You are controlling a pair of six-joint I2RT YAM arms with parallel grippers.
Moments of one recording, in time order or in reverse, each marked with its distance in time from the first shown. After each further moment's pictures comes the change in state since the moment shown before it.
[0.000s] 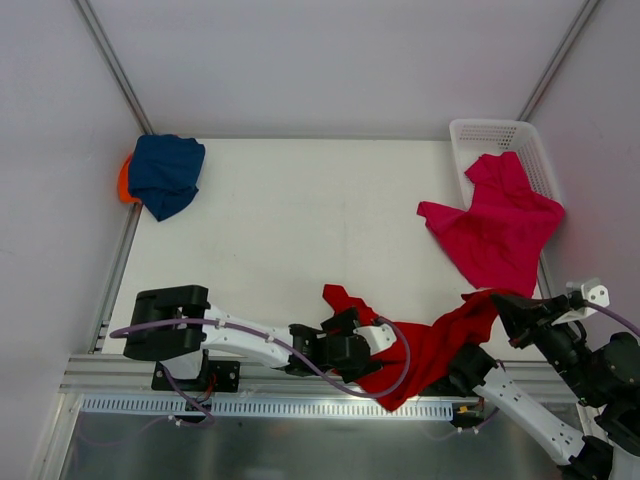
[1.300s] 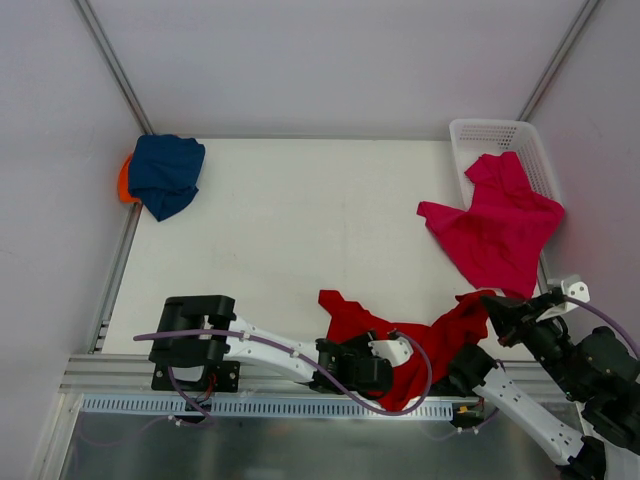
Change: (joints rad) left arm -0.103 0.157 0.209 -0.208 -0.148 -0.119; right arm 0.000 -0.021 -0.078 0.000 0.000 0.022
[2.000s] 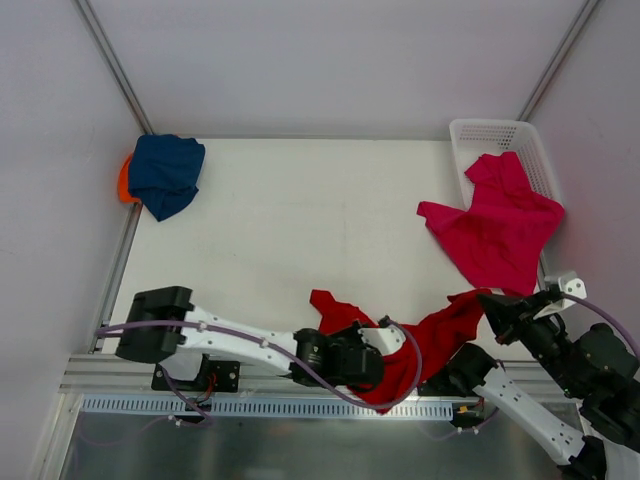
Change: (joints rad) left arm 0.001 -0.153 0.012 -0.154 -0.123 0.036; right arm 0.000 0.012 -0.011 0.024 -0.022 0.007
